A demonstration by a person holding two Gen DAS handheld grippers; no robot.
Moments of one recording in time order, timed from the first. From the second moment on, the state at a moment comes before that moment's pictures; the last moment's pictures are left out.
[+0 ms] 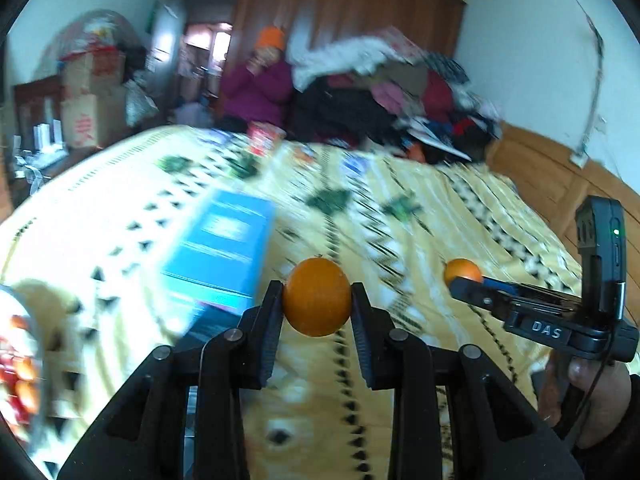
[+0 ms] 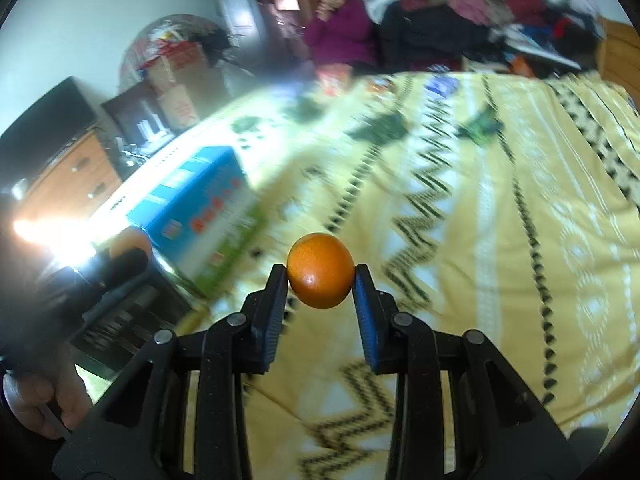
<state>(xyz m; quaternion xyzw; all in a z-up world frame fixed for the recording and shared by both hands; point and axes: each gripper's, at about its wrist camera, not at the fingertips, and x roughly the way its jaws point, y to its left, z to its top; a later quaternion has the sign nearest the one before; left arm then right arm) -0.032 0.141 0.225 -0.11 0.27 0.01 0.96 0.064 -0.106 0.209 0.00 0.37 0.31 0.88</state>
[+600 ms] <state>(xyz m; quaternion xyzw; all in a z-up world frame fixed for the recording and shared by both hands) -0.172 0.422 0.186 -0.24 0.28 0.28 0.89 -0.056 0.227 0.231 -0.09 0.40 0.54 0.74</state>
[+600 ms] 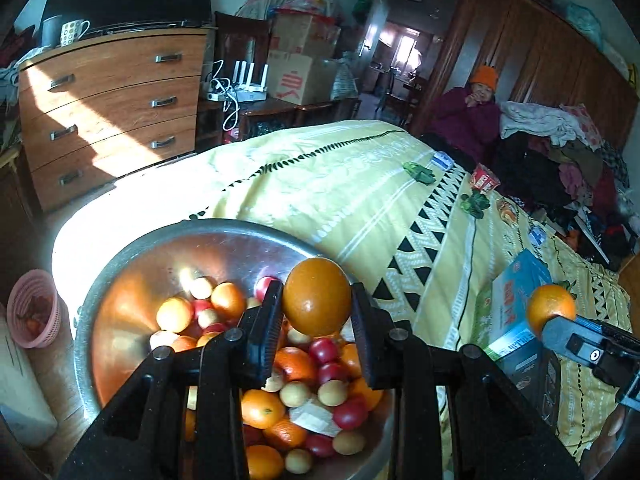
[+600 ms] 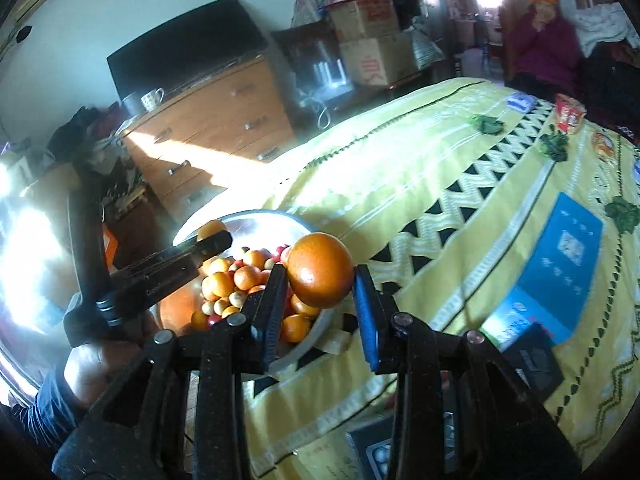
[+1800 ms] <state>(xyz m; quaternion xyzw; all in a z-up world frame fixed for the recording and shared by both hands) -0.177 0.202 0.276 -0.09 0.15 0.06 0.98 -0.104 -0.001 0.296 -0.04 0.15 0.32 0.94</state>
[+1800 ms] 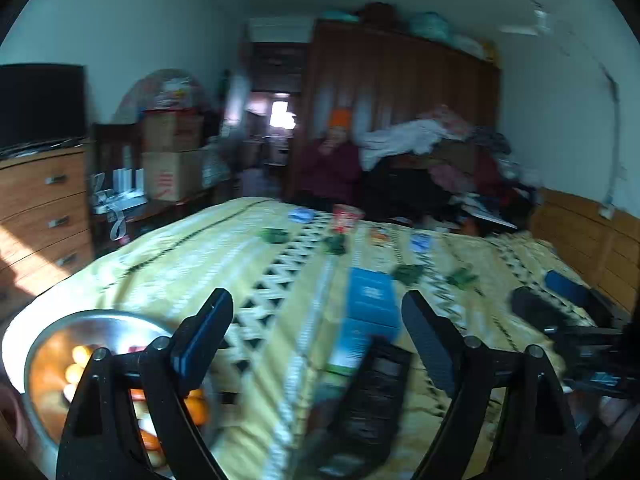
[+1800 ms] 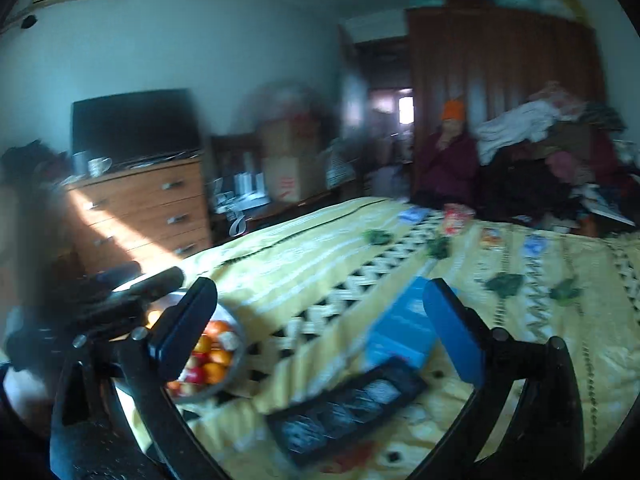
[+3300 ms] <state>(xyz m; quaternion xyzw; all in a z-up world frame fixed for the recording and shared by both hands) -0.017 0.010 0.004 -0.02 0.46 0.06 0.88 -0.005 -0.219 0.024 -0.02 0.47 0.07 0.88</state>
